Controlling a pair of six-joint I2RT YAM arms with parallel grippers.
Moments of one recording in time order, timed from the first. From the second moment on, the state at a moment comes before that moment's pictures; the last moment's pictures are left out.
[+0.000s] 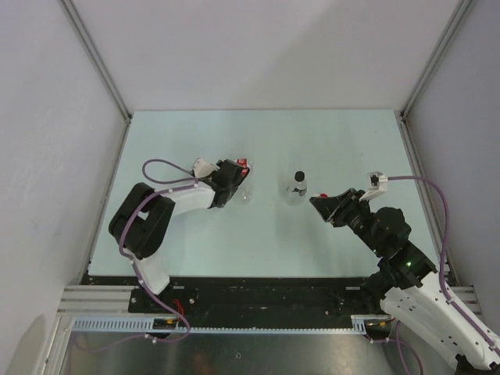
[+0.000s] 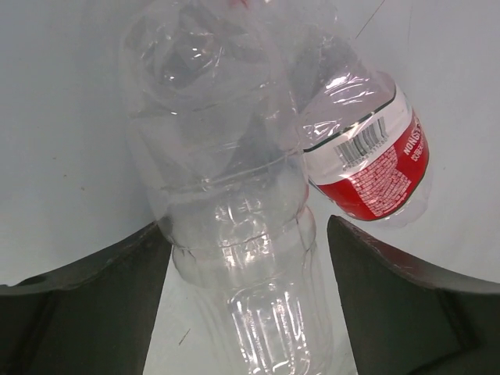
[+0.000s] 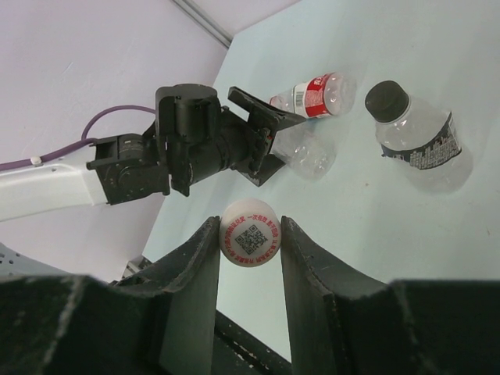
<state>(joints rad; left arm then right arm) -0.58 1.77 0.98 -0.14 -0.52 -1.41 0.63 0.47 0.56 -0.16 0.04 0.78</state>
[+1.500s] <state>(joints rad) -0.75 0.89 0.45 0.26 1.13 0.14 0.61 0.62 0.77 -0.24 -0.49 0.34</state>
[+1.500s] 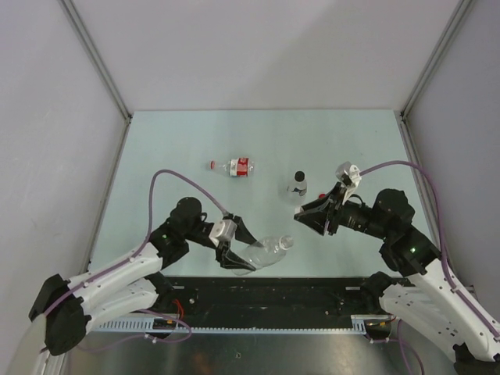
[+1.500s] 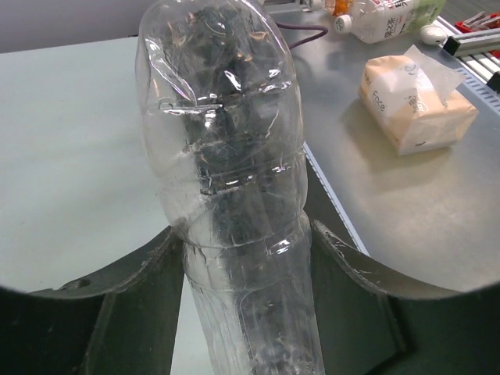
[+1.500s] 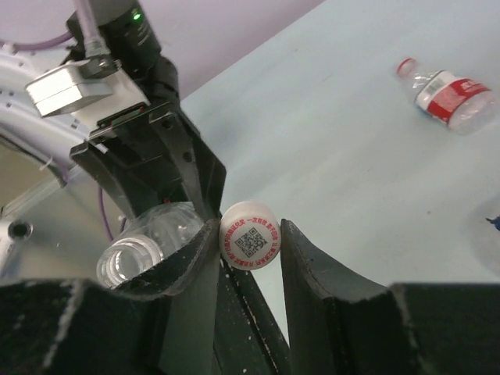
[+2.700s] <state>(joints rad) -0.76 0.96 0.47 0.25 1.03 0.10 0.61 0.65 0.78 -0.29 -0.77 0.22</state>
